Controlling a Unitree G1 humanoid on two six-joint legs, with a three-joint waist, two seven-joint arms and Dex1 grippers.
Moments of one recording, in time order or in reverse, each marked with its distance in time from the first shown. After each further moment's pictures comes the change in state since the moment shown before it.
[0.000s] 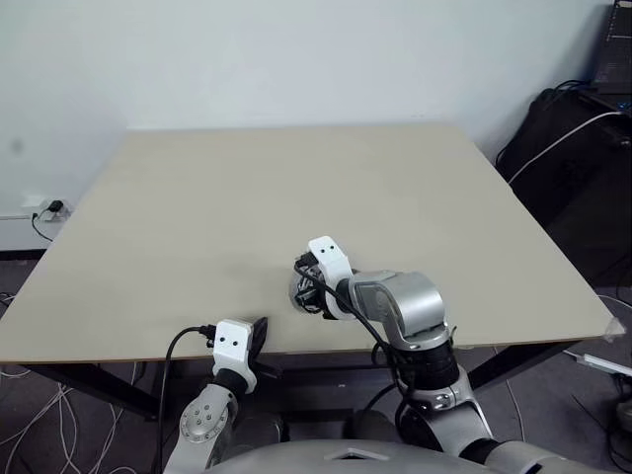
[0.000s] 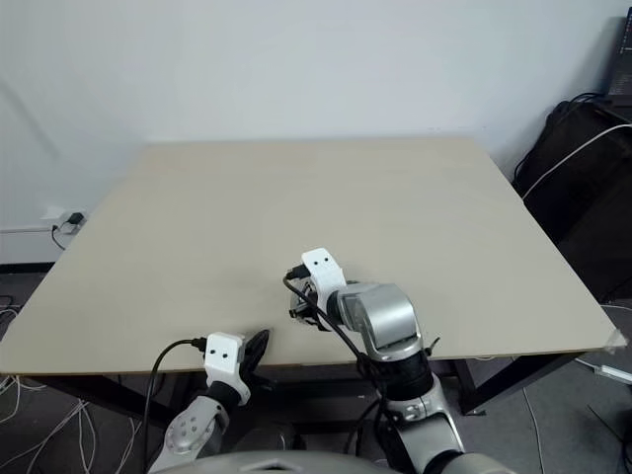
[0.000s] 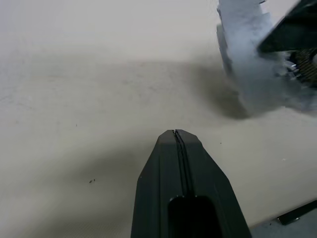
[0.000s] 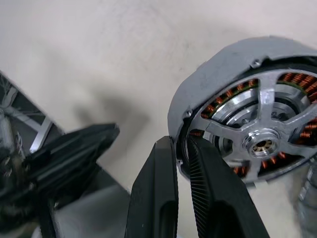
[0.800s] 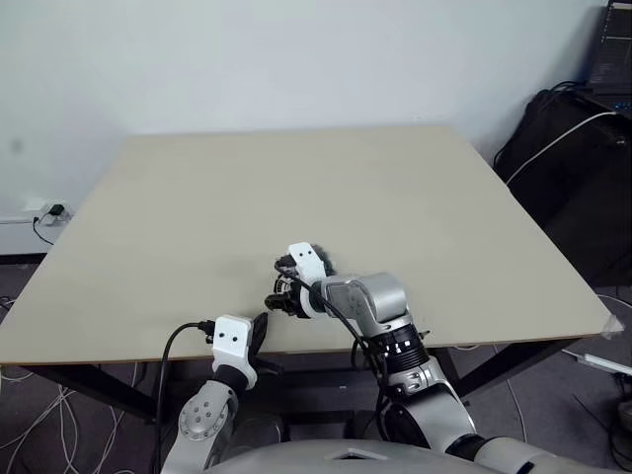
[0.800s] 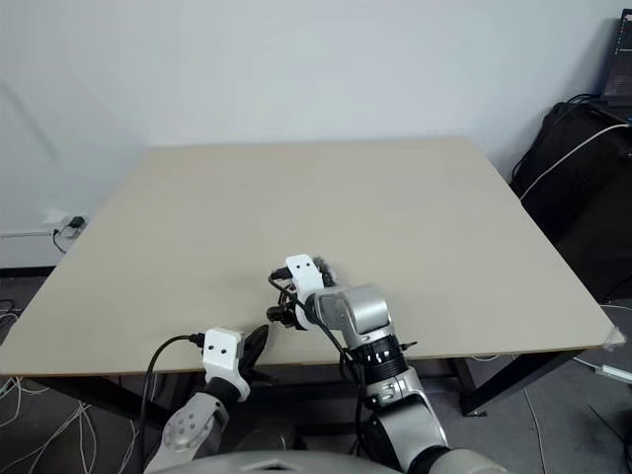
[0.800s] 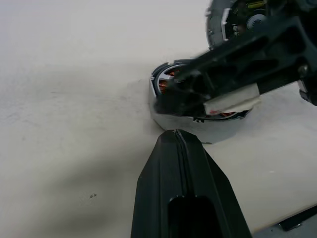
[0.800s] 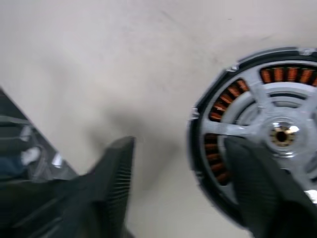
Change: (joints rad) left arm 0.007 0.004 -0.003 -0.067 0.000 0.043 0.012; right arm -0.035 0.068 -0.064 0.364 0.210 -0.297 -0.159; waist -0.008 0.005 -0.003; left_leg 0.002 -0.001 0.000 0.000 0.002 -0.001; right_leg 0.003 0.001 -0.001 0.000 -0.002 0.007
